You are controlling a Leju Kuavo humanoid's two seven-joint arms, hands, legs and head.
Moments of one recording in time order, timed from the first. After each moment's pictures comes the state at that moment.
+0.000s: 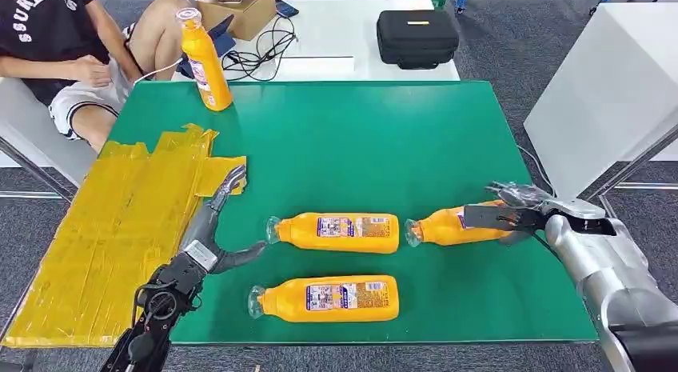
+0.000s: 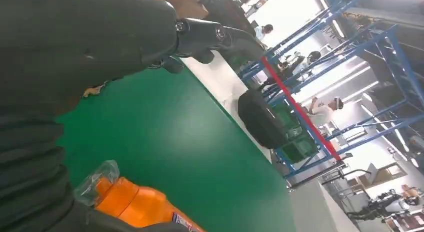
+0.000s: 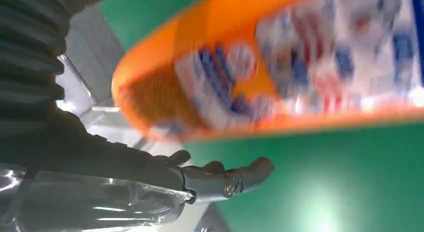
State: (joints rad) left arm -0.14 -0.01 -0.15 -1.41 -0.44 -0.11 -0.60; right arm -0.84 -0.31 0.45 -0.49 1.10 0.35 -0.25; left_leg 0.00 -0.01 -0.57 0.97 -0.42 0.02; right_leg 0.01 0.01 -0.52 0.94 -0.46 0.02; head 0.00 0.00
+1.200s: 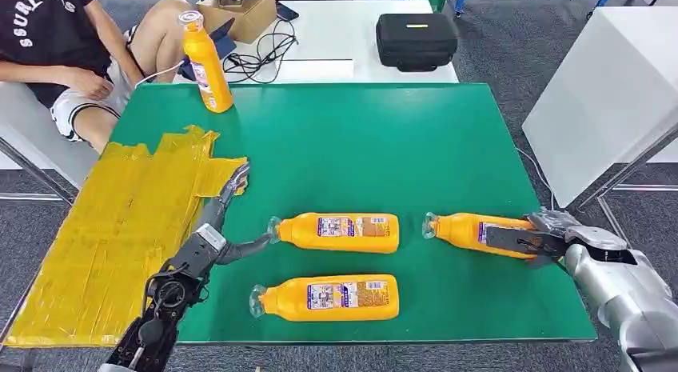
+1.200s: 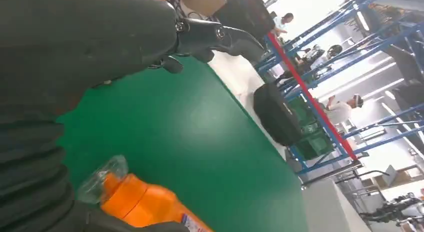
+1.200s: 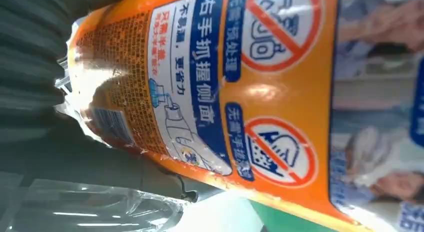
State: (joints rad) left arm -0.19 -0.01 -0.16 -1.27 -0.40 -0.08 -0.58; right arm -0.75 -0.40 0.54 -0.44 1.02 0.17 -0.09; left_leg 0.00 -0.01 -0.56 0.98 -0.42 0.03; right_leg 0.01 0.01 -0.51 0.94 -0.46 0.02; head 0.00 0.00
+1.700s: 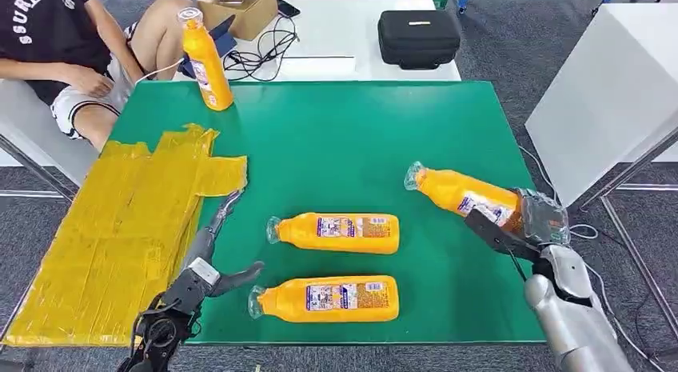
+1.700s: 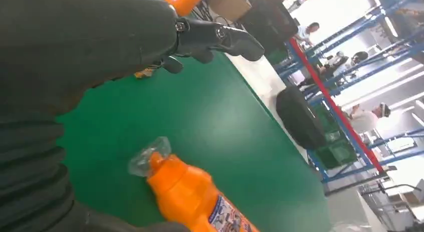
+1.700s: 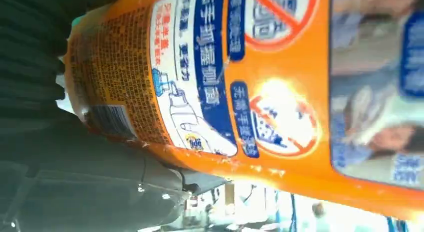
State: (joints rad) left arm 0.01 -0.02 -0.13 -1.45 -0.44 -0.05 -0.55; right arm -0.37 -0.25 0.17 -0.97 0.95 -0.38 0.02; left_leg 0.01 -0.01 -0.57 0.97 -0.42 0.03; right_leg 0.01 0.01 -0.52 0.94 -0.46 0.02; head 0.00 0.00
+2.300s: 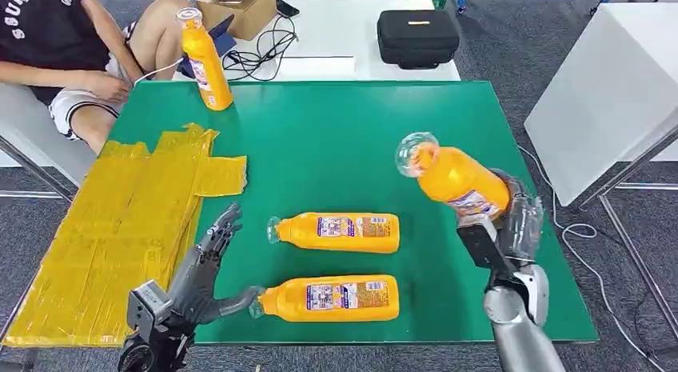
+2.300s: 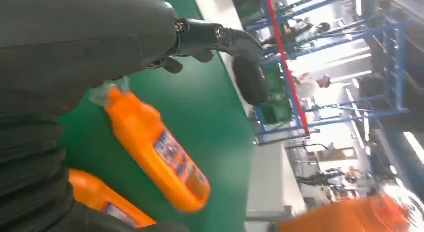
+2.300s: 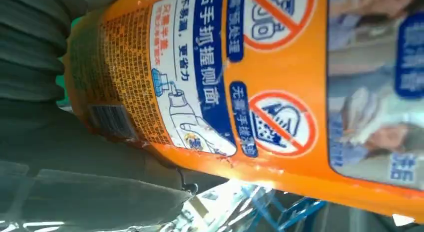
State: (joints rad) left arm 0.15 -0.02 -0.15 -1.71 -0.17 -0.29 -0.50; right arm -0.22 -0.04 0.13 -1.26 0.57 -0.57 -0.33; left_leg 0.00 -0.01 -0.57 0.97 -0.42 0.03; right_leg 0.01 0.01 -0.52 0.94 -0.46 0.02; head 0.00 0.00
